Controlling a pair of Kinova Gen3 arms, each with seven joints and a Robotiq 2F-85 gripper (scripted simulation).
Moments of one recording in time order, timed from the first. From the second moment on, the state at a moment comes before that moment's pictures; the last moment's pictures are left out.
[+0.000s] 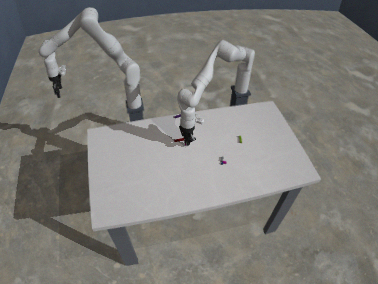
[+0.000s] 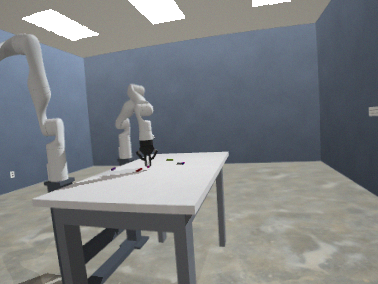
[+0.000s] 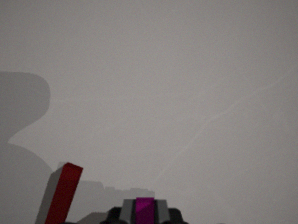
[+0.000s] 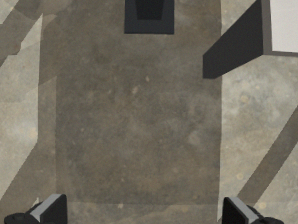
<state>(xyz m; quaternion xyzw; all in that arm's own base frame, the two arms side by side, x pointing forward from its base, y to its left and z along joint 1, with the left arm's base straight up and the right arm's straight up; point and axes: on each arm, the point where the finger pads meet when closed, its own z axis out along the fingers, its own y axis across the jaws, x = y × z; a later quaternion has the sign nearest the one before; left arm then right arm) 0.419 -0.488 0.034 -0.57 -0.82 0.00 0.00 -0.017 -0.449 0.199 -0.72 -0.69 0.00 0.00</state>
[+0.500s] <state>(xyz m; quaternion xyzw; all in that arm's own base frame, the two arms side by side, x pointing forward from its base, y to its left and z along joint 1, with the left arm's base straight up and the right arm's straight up) 0.419 -0.488 0.026 -0.57 -0.82 0.00 0.00 -0.017 -0.449 0.199 -0.72 -0.69 0.00 0.00</state>
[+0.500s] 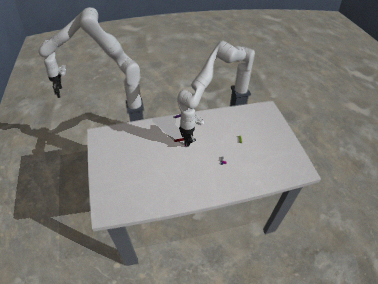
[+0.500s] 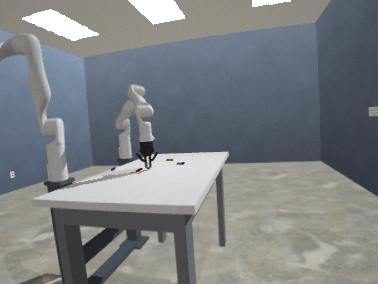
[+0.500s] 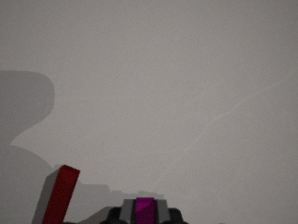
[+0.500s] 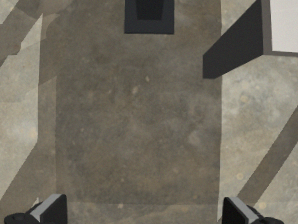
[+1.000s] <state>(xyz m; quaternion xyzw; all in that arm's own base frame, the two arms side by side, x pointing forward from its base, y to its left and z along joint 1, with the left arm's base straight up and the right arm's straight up) 0.419 -0.488 0.023 -0.57 -0.82 0.00 0.00 -0.017 -0.449 0.199 -0.72 -0.69 0.00 0.00</state>
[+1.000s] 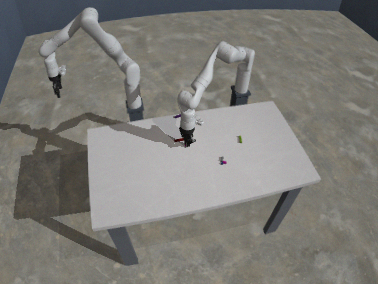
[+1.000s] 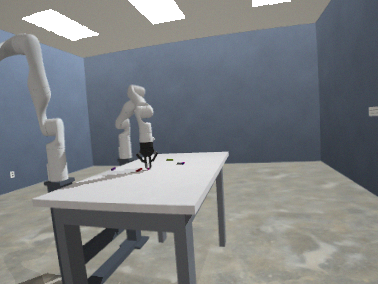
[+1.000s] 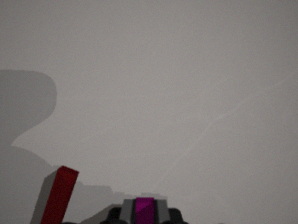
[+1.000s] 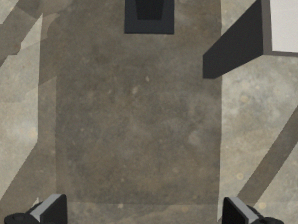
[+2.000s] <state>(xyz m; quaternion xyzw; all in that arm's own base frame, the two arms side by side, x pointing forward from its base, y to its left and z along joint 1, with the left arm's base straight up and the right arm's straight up) 0.419 -0.488 0.023 -0.57 -0.82 0.00 0.00 -0.017 -0.449 0.199 -0.72 -0.69 0.00 0.00</state>
